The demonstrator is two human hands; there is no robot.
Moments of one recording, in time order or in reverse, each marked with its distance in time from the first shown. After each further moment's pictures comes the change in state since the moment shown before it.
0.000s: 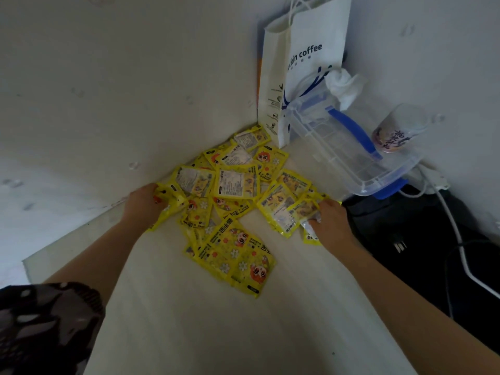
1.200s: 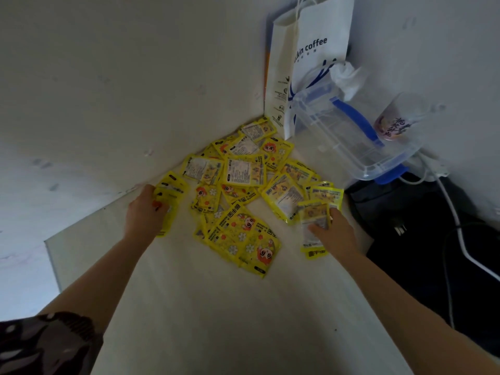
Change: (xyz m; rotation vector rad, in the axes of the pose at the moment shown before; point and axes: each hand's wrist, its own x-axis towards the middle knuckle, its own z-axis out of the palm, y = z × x) left_hand -0.065 -0.022 -0.001 -0.187 0.166 -0.033; right_hand -0.059 0.001 0.006 0.465 -0.043 0.172
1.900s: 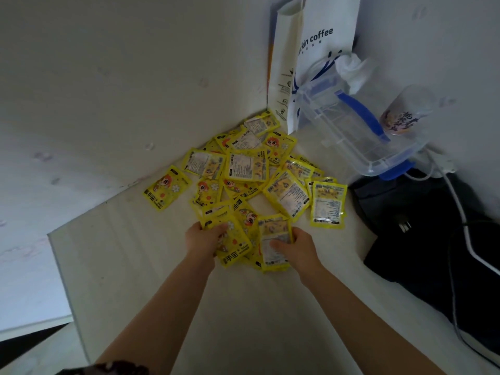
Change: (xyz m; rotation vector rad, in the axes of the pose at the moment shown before) left_hand -0.087 0.076 0.066 -0.880 -0.224 -0.761; right_hand -0.044 -0.020 0.070 0.449 -0.259 0.231
